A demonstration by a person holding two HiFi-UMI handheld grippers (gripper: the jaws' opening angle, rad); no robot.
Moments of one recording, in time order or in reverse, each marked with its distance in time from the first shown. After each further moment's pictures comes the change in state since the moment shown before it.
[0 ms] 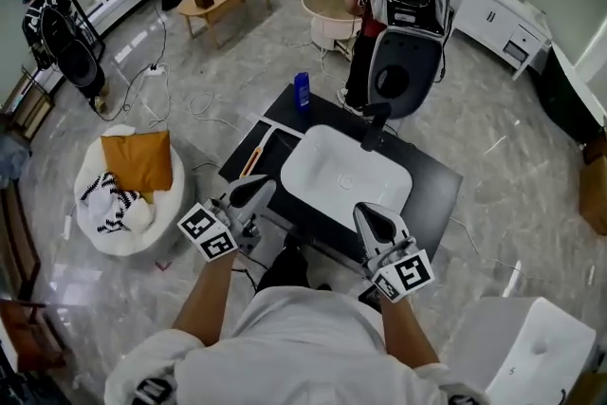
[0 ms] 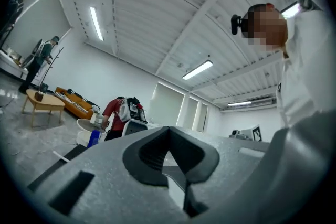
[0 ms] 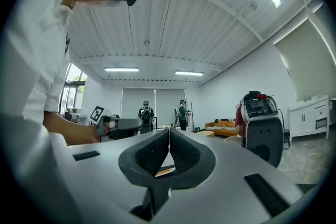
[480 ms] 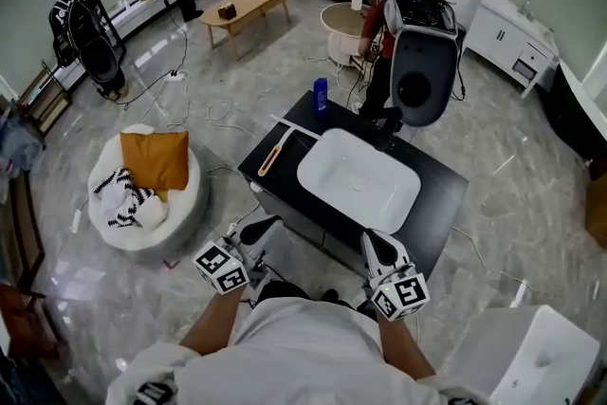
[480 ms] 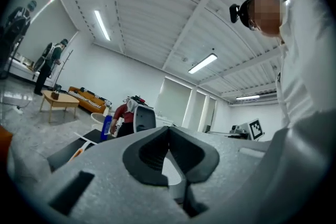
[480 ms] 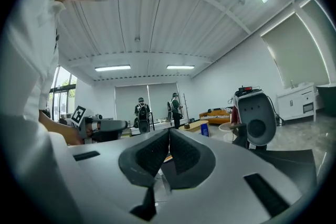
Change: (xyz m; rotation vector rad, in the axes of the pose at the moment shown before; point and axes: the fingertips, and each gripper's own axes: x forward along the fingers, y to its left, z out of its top) left arm -0.095 -0.072 -0.056 0.016 0.061 0.094; right arm -0.065 0.057 -0.046 0.098 0.060 -0.086
